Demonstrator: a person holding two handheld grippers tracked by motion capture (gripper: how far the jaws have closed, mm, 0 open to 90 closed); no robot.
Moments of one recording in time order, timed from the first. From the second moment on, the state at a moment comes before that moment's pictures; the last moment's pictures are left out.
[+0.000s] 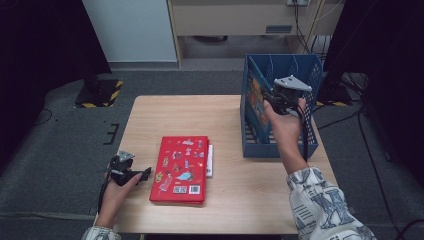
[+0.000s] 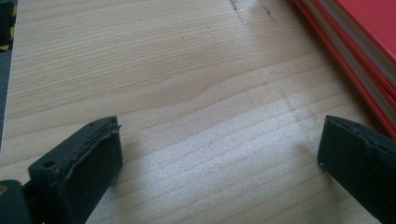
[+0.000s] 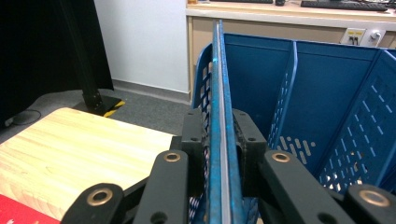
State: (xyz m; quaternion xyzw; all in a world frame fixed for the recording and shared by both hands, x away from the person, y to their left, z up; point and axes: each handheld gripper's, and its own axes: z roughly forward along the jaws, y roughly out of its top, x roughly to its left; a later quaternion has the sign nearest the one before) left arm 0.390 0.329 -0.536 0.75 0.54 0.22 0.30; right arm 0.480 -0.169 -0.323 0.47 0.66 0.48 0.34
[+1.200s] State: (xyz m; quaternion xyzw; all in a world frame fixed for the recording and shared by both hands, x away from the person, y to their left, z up) left arm 0.390 0.327 -0.537 0.76 0.53 0.22 0.31; right arm 0.508 -0.152 -0.330 0.48 0.62 0.47 0.39
